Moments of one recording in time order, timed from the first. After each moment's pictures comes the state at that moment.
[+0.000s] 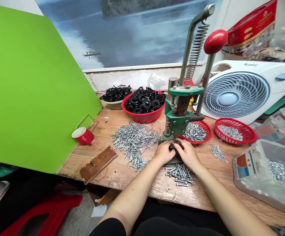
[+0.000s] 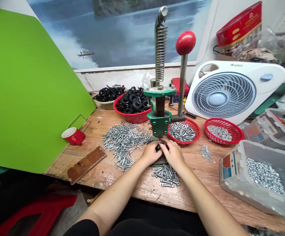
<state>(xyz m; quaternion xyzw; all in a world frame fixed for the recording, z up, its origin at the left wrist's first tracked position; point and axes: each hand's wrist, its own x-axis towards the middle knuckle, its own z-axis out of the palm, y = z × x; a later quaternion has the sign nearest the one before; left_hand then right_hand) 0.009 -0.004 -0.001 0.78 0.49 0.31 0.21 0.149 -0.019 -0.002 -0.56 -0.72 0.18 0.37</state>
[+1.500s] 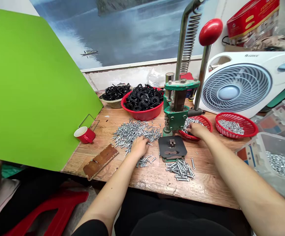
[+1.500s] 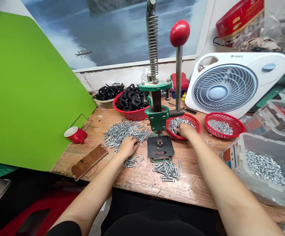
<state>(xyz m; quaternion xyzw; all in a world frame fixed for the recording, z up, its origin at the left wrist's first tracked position) -0.104 0.006 0.001 0.78 0.62 0.09 0.07 0.232 0.100 -0.001 -0.69 -0.70 0.18 -0.01</state>
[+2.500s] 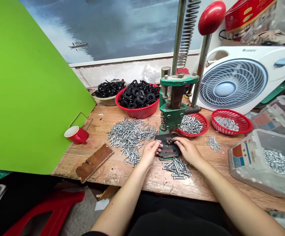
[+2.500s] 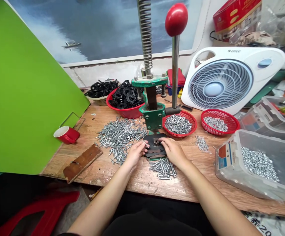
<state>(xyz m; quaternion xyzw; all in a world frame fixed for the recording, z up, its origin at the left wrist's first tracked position) -0.029 -0.029 -0.010 0.39 0.49 0.46 0.63 0.171 -0.026 -0.003 -0.51 -0.75 0.21 0.35</state>
